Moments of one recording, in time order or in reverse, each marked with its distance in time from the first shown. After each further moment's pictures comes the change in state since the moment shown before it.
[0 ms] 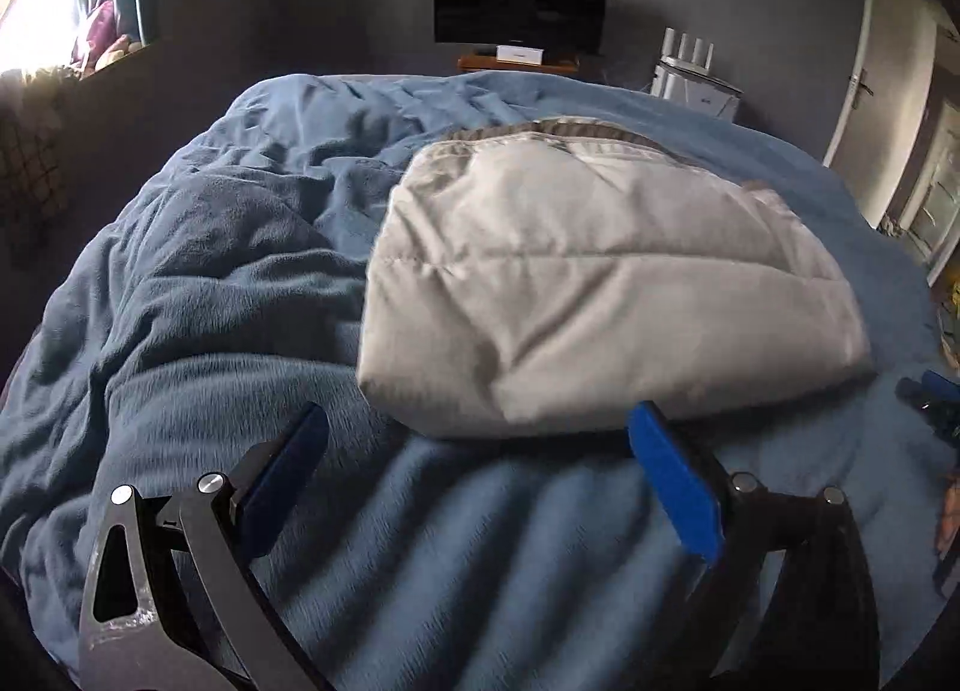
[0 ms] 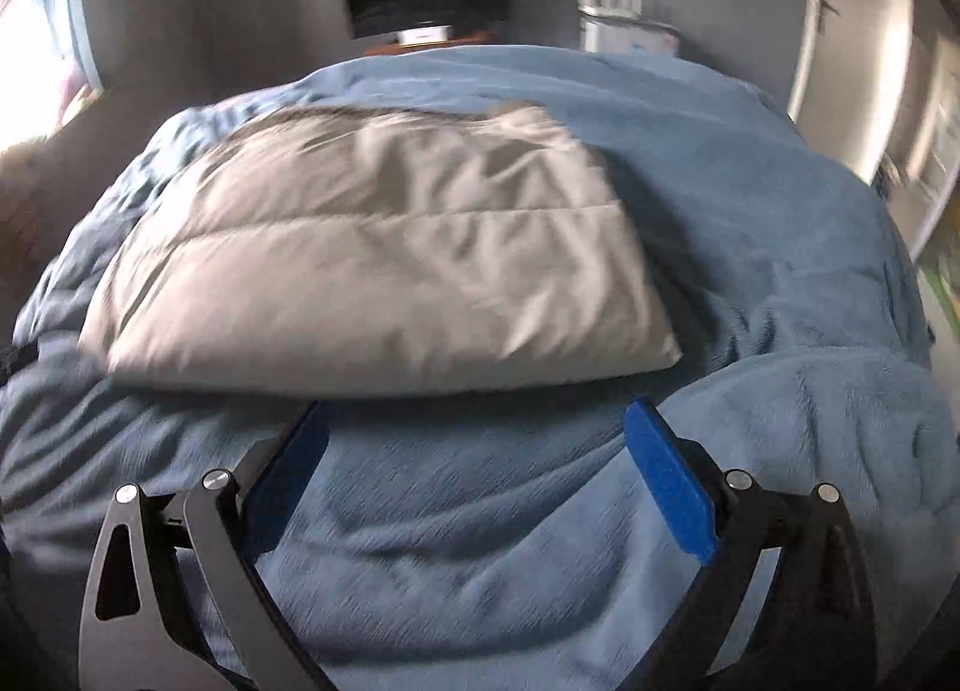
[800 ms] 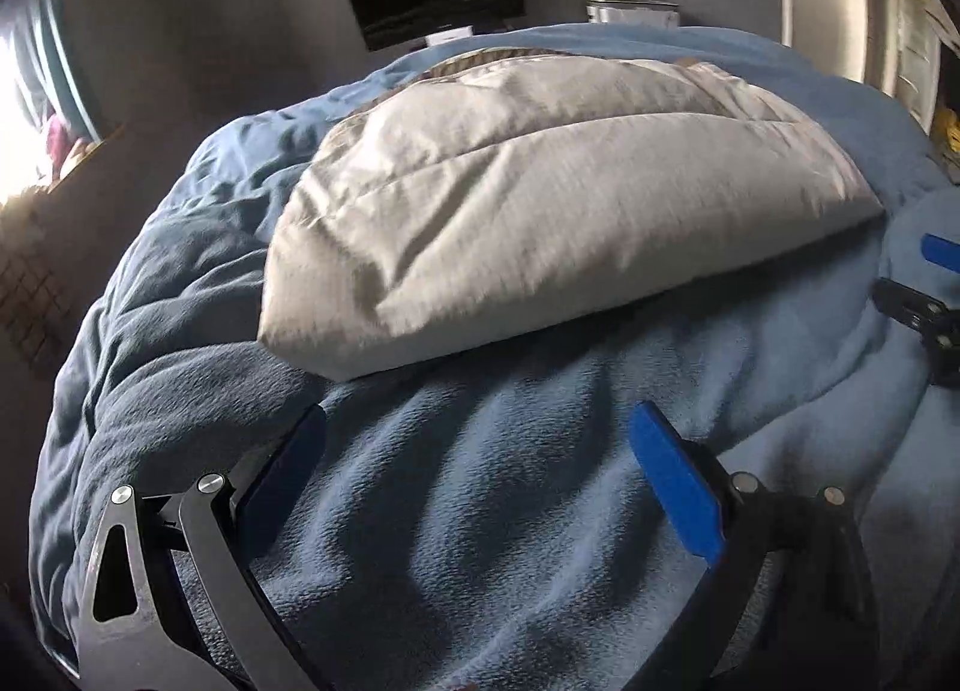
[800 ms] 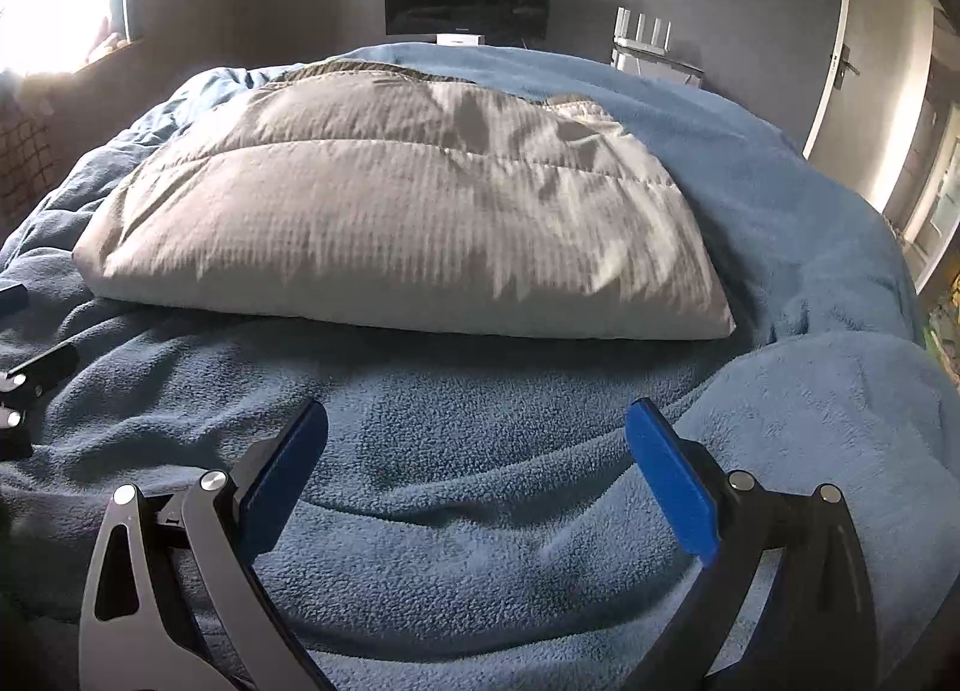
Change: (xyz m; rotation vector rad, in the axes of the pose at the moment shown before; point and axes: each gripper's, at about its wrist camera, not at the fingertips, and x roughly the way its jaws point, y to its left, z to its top) left arm 0.028 -0.071 -0.058 0.277 0.007 0.080; right arm 0.025 0.048 -0.047 -0.092 -0.055 -0.050
